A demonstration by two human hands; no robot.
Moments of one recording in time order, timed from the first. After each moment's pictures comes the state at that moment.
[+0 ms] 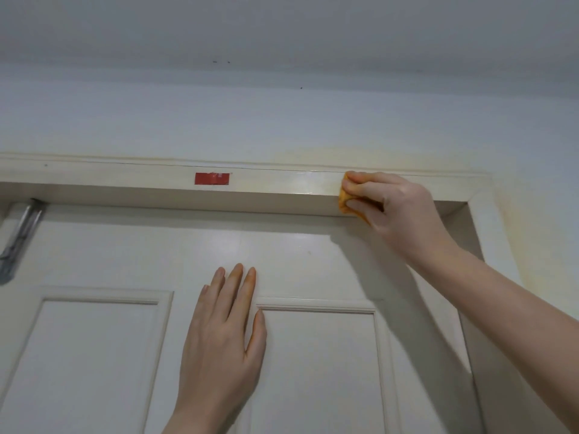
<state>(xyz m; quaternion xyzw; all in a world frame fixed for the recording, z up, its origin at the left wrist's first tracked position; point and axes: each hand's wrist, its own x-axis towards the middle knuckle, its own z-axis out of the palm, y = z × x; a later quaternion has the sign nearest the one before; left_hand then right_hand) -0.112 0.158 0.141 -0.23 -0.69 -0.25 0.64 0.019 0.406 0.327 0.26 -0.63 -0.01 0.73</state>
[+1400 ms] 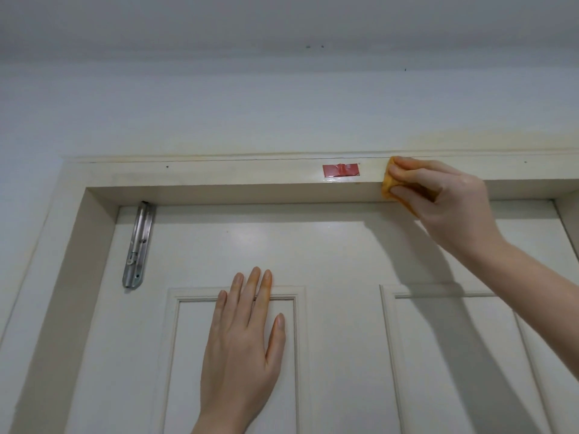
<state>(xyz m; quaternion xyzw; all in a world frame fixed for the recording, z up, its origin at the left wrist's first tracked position) -0.175 -0.028 0.125 -0.25 -0.70 -0.20 0.64 -0.025 0.260 0.312 0.24 -0.59 0.04 0.77</state>
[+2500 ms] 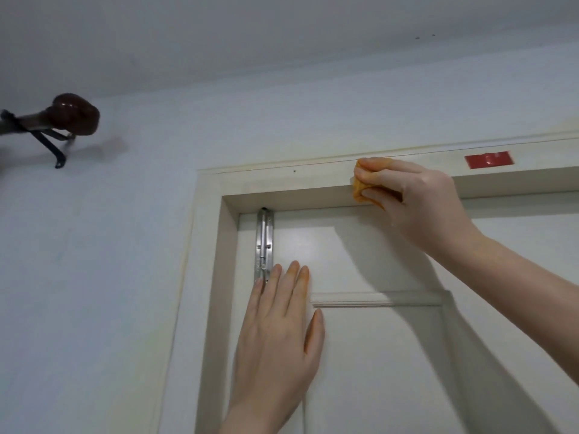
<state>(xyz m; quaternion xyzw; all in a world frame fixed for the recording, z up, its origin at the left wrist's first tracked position) -0.197 -0.194 0.150 -0.21 -0.72 -0.11 0.65 -0.106 0.032 0.325 0.31 -0.58 0.03 0.75</state>
